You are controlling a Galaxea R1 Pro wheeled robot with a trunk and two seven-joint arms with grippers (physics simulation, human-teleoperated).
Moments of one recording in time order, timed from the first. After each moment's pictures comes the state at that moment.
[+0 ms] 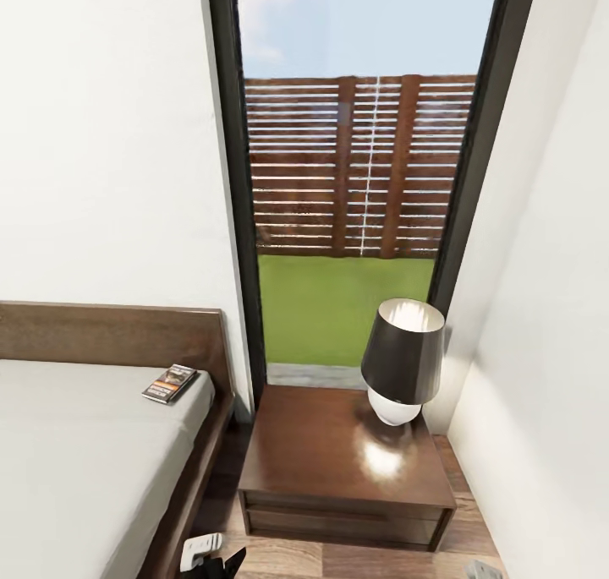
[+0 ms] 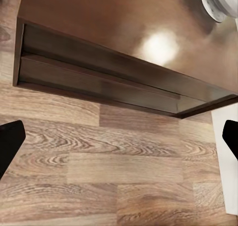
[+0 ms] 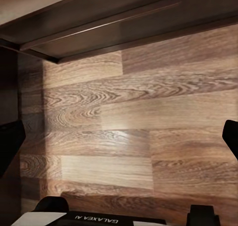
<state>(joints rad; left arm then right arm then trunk) -0.39 0.01 0.32 -0.15 0.00 -0.20 -0.53 -0.45 -0.22 -0.10 0.00 -0.22 0.00 0.57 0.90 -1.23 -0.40</state>
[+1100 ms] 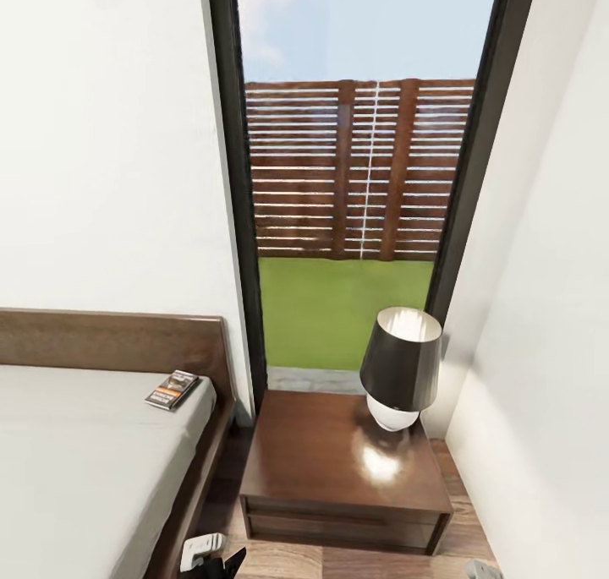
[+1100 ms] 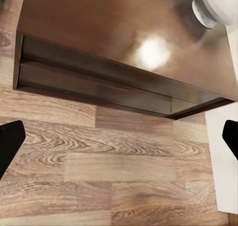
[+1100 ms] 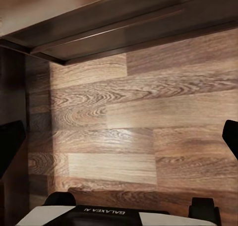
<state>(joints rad) -0.39 0.01 0.32 -0.15 0.00 -0.20 -0.53 -0.45 -0.22 -0.10 0.00 -0.23 0.00 0.57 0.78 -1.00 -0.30</state>
